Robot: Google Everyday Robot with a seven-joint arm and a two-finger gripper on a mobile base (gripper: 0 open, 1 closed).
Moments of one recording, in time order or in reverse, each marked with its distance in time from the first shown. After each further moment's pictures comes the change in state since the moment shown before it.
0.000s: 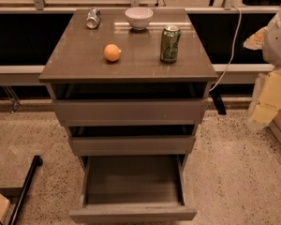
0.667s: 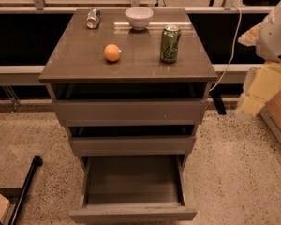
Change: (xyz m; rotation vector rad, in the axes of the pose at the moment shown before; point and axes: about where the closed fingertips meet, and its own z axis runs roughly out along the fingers) arm -0.009 -0.019 0.010 0.016 -0.073 0.028
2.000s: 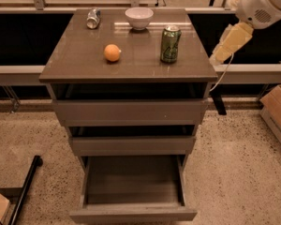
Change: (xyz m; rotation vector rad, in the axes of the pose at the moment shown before) arm -0.033 -0.155 0.037 0.184 -0.231 0.042
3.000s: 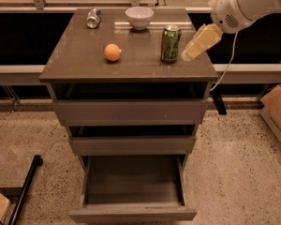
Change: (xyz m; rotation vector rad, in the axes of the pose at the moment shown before) arm -0.044 -0.003 0.044 0.037 -0.148 0.105
